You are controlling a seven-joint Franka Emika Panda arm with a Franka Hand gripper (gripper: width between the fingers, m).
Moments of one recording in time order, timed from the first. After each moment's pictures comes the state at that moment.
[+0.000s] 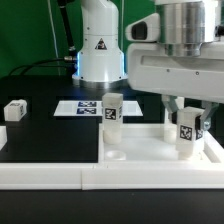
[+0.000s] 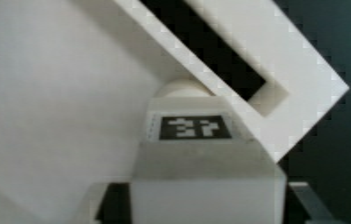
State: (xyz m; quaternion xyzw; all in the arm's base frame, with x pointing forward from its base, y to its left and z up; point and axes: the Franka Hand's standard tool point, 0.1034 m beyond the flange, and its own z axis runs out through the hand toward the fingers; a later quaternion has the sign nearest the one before) arm 0.631 0.106 0.076 -0.86 0.50 0.00 0.06
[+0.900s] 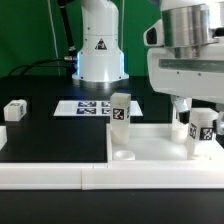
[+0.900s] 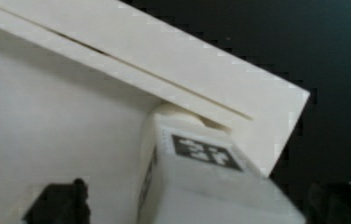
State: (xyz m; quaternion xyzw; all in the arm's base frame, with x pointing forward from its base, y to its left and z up) arm 0.629 0.130 0.074 -0.89 0.44 -0.02 0.07
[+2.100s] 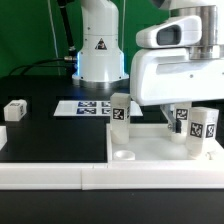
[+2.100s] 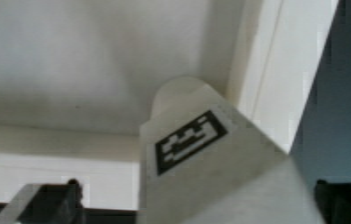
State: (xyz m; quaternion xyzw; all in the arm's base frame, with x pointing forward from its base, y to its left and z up) arm 0.629 0.118 0.071 -1.00 -0.06 -0.05 0.02
